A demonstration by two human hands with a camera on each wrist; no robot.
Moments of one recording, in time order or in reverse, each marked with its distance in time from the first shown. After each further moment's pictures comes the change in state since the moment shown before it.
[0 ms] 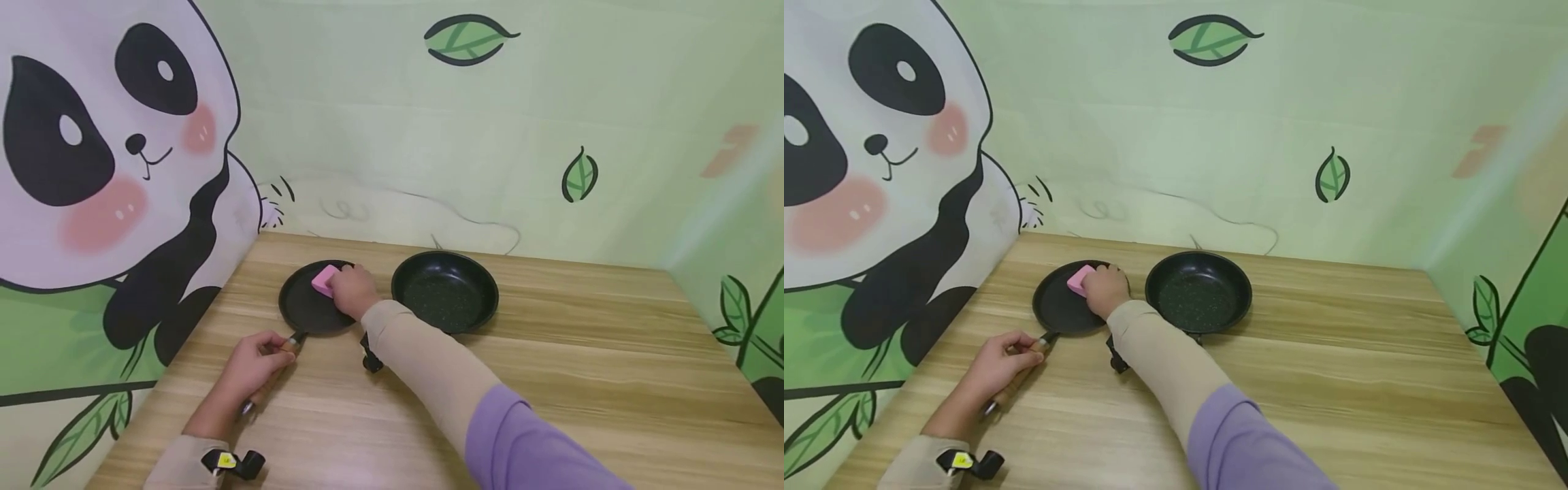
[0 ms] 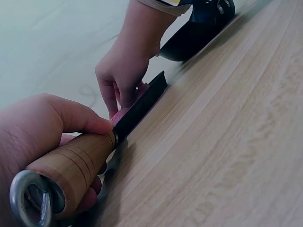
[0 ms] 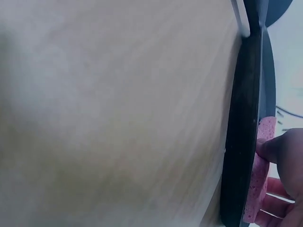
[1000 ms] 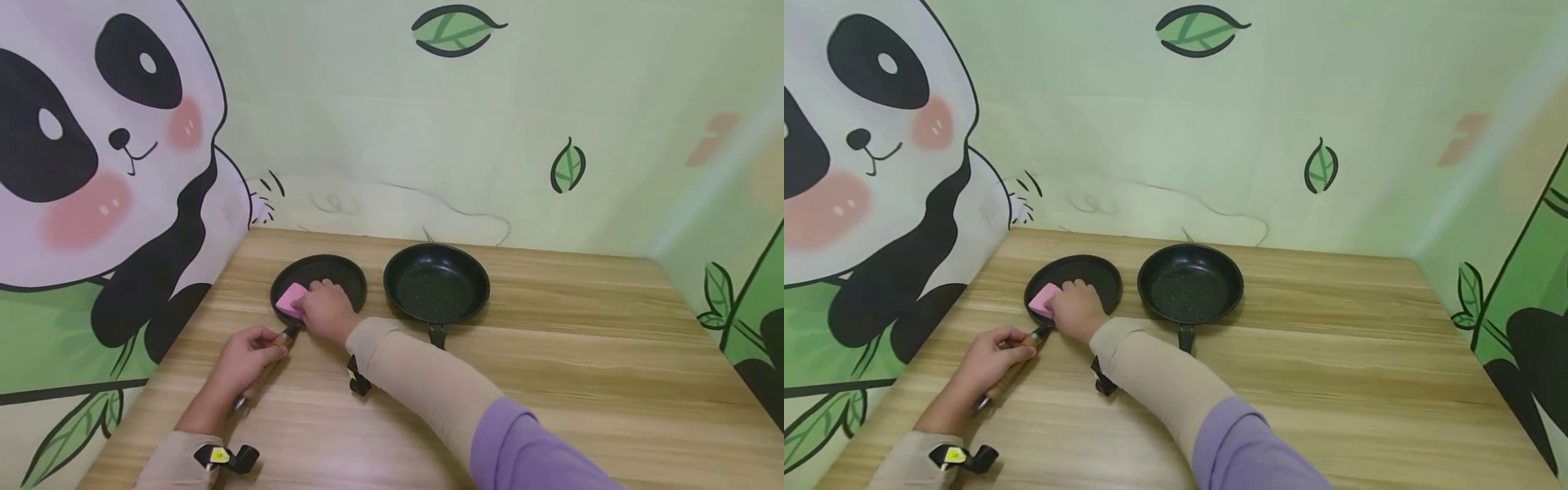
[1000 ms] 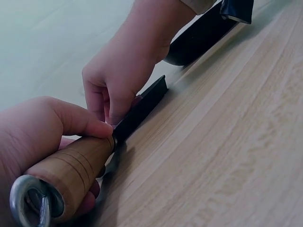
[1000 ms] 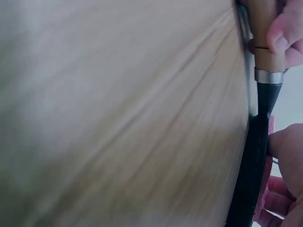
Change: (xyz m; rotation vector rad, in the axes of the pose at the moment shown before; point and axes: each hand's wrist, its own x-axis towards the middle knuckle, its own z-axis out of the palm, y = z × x) left_hand 0.000 0.001 0.001 0.006 0.011 -0.002; right_hand -0.040 -0.043 -0.001 -0.001 0.034 -0.138
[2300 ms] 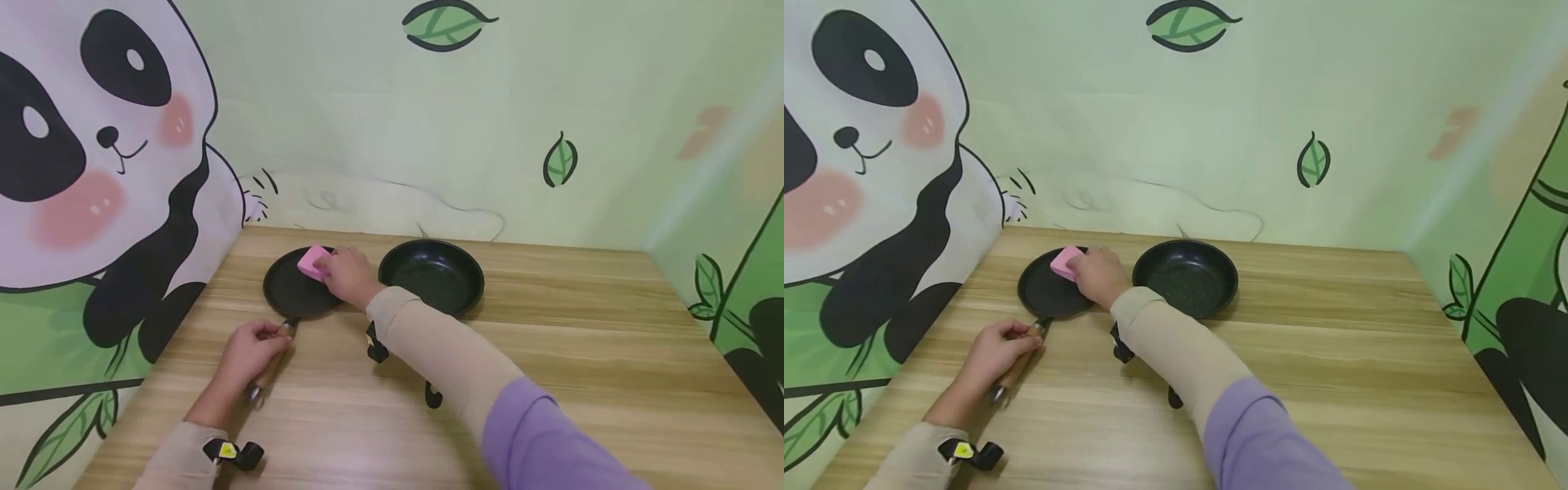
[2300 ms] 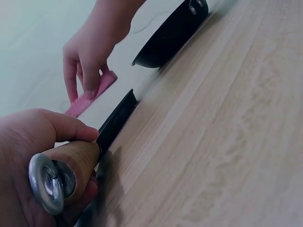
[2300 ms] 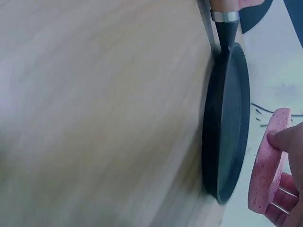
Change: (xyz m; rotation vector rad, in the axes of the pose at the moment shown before) left_hand 0.009 0.013 0.011 0.037 0.040 -0.066; right_hand 0.004 0.062 -0.038 0.109 0.091 0.054
